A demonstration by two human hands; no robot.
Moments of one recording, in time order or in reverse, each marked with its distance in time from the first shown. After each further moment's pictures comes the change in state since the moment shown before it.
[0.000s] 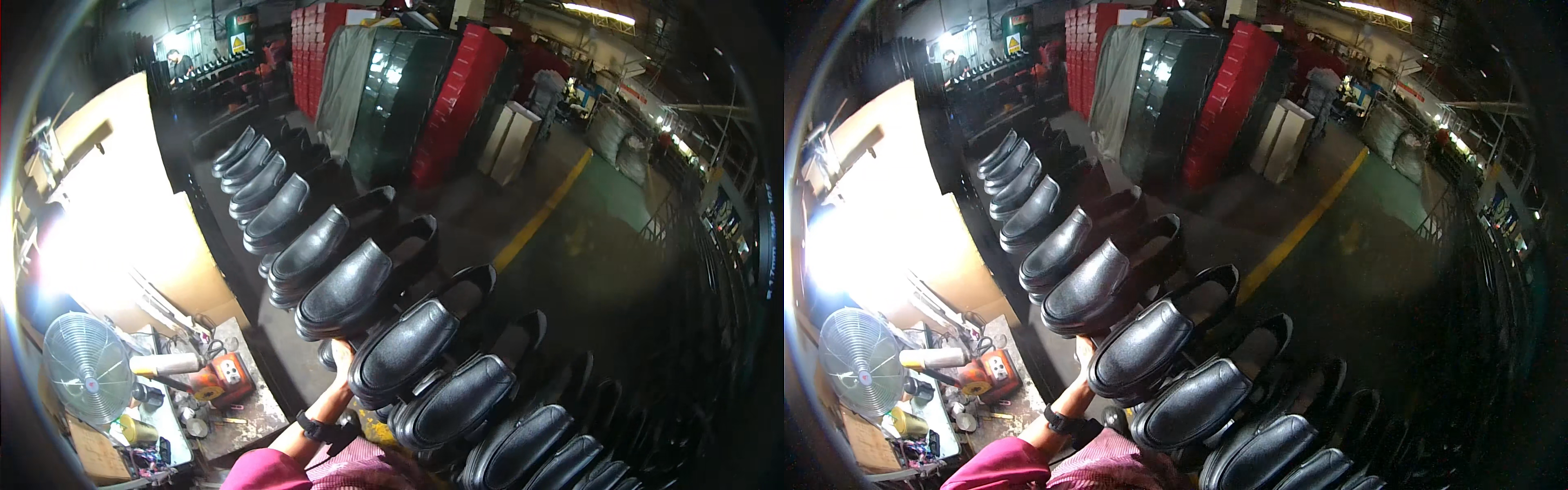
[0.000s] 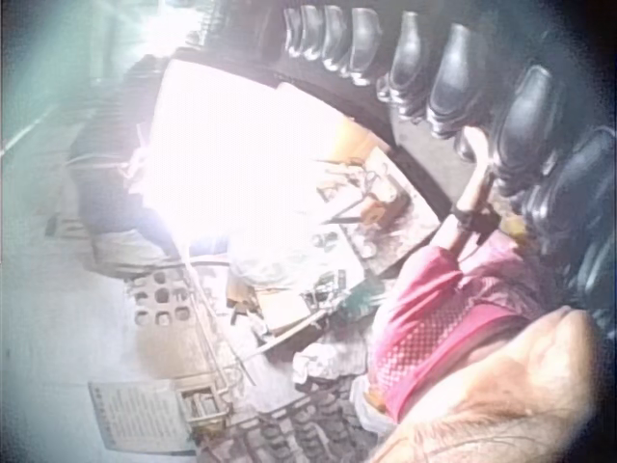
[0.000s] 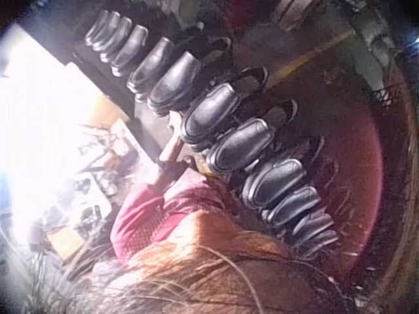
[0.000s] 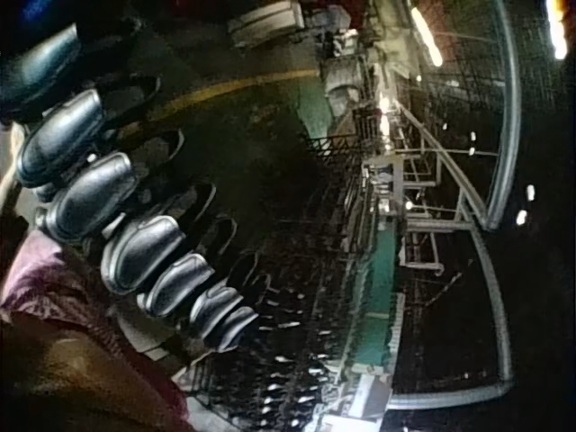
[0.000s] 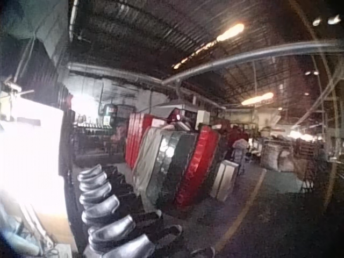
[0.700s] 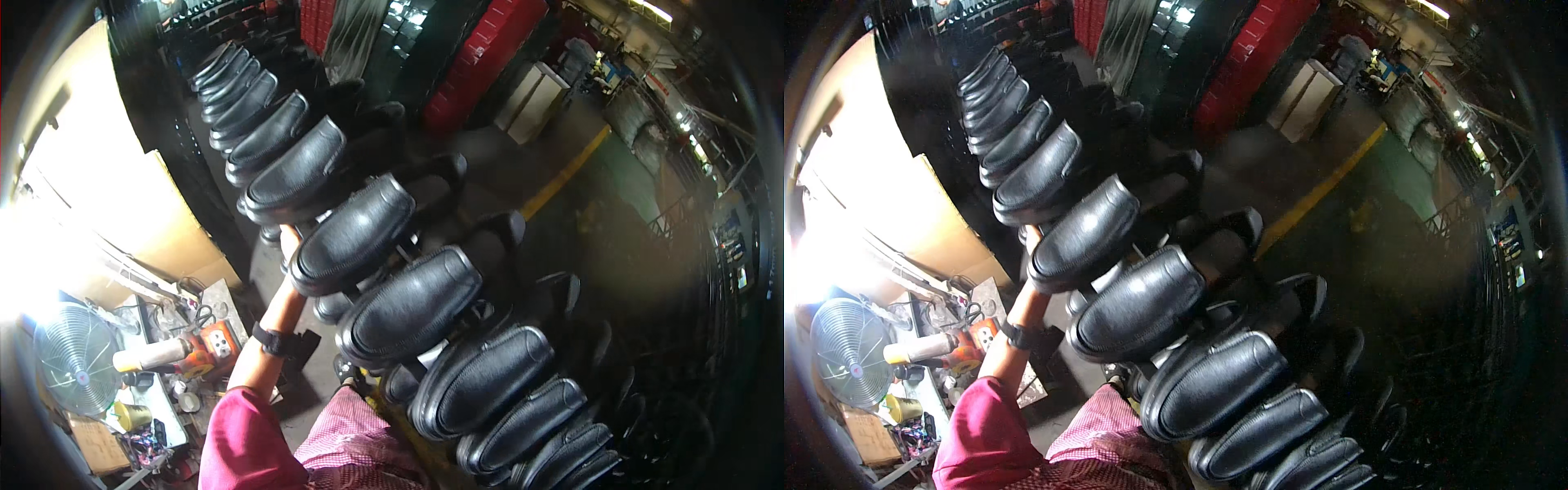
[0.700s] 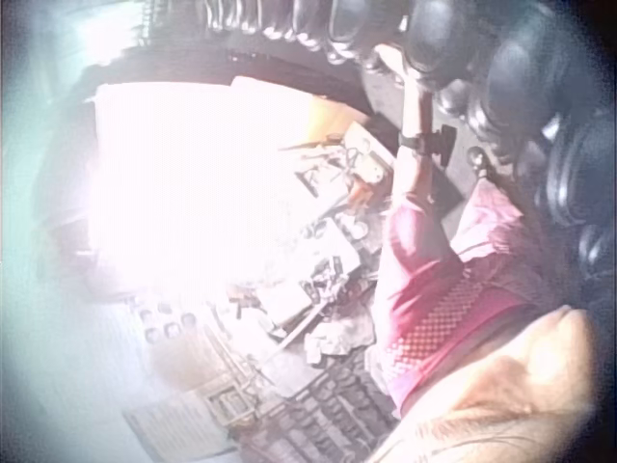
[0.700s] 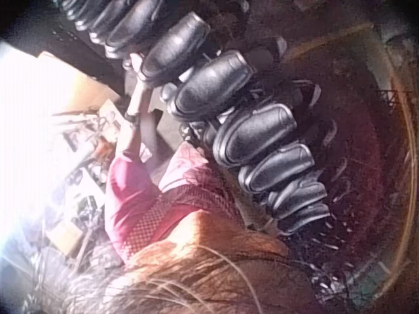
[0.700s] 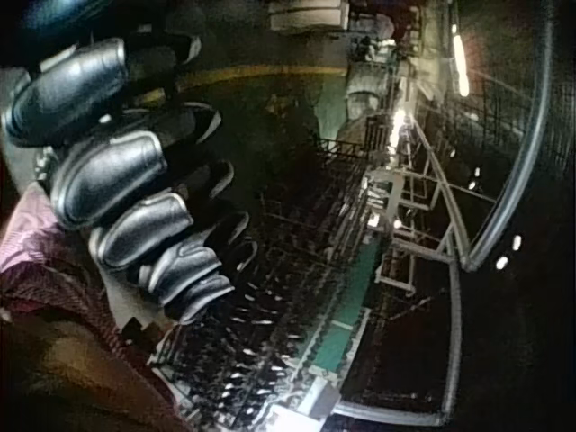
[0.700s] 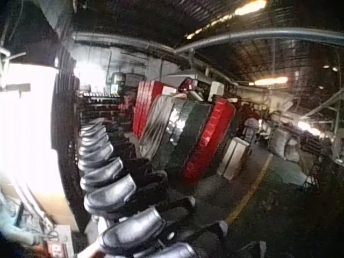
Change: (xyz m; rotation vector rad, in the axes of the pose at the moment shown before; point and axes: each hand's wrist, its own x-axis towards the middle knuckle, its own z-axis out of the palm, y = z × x) left_hand 0.168 0.020 0.034 0.044 -0.277 0.027; right_hand -0.206 0.138 -0.024 -0.148 -0.409 0.087
